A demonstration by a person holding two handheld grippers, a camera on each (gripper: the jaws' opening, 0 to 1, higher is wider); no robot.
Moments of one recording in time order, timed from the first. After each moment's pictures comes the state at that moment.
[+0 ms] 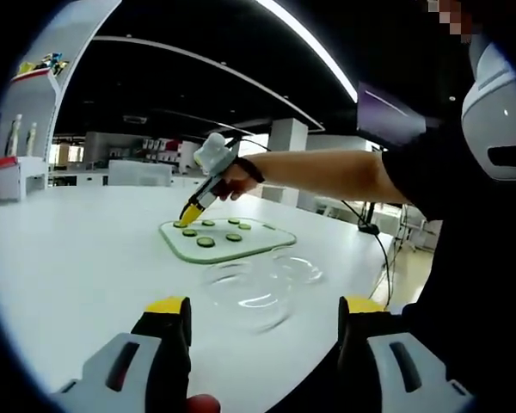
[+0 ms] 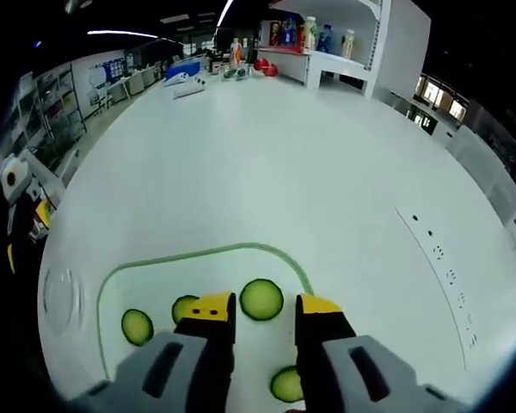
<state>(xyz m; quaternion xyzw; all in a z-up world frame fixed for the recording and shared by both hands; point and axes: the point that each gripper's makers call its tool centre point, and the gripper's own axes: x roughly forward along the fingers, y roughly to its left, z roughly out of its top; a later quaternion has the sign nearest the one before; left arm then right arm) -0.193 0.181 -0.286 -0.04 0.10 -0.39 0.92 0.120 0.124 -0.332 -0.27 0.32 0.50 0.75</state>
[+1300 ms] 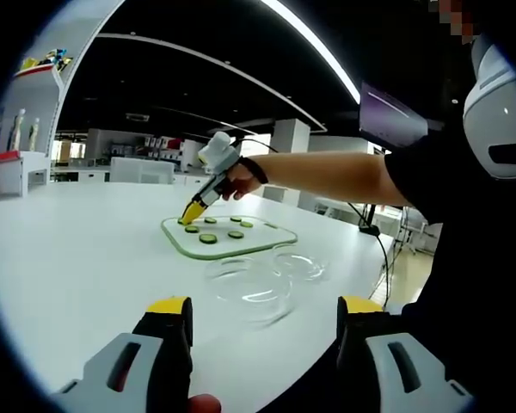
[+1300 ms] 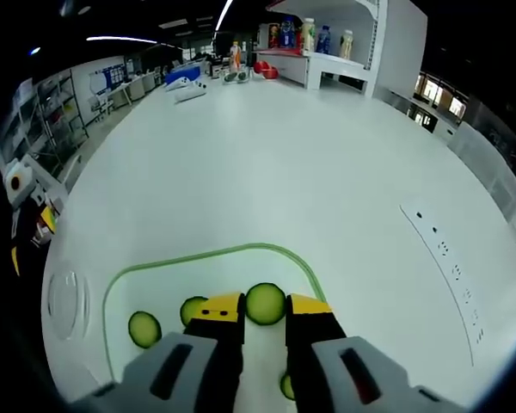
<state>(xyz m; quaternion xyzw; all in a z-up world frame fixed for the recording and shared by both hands) -0.196 0.185 -0.289 -0.05 0.11 -0.38 0.92 0.115 0.126 -0.331 -0.26 0.32 0.51 0.75</state>
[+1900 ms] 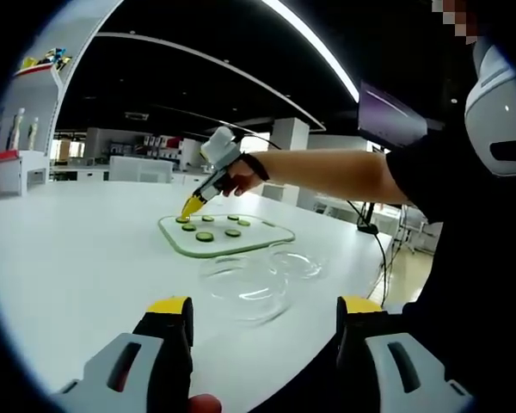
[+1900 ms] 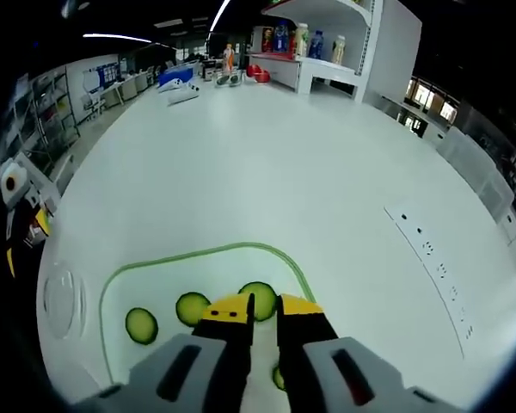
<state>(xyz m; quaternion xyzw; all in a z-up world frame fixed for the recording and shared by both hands) -0.200 0.180 -0.289 -0.05 0.11 -0.39 0.91 0.119 0.117 -0.329 -0.27 0.31 0.49 0.77</state>
